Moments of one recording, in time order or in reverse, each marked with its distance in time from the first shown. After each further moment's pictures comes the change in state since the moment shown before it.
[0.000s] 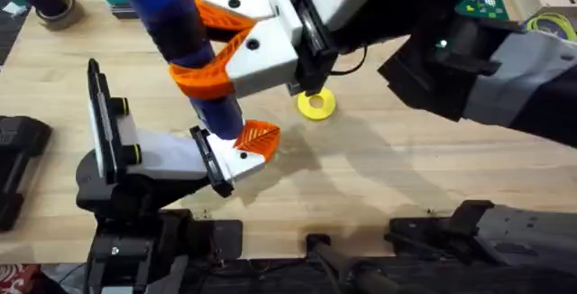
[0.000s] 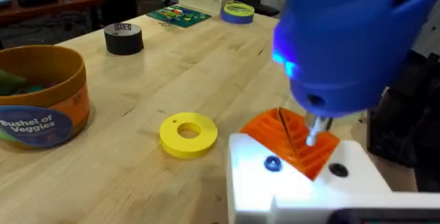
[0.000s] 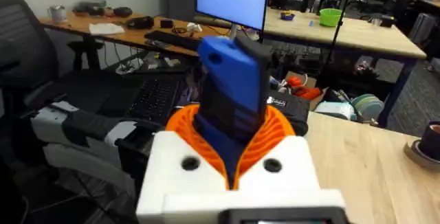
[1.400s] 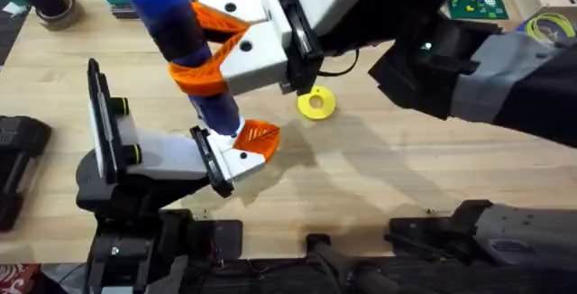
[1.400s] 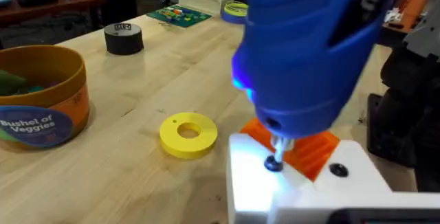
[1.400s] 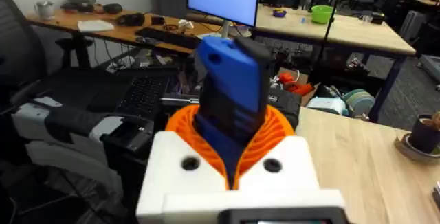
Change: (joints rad) left arm 0.000 0.000 0.000 0.000 0.000 0.000; right arm 0.000 0.038 -0.005 0.018 0.026 -0.030
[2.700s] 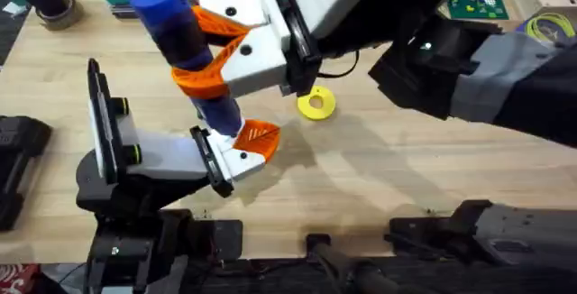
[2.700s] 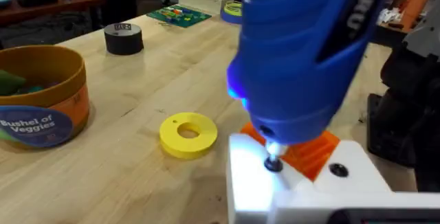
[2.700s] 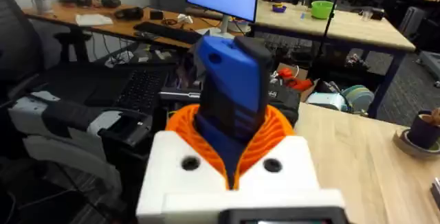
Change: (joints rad) left arm 0.000 0.000 0.000 0.000 0.000 0.000; right arm 0.000 0.000 0.000 -0.036 0.000 -0.038
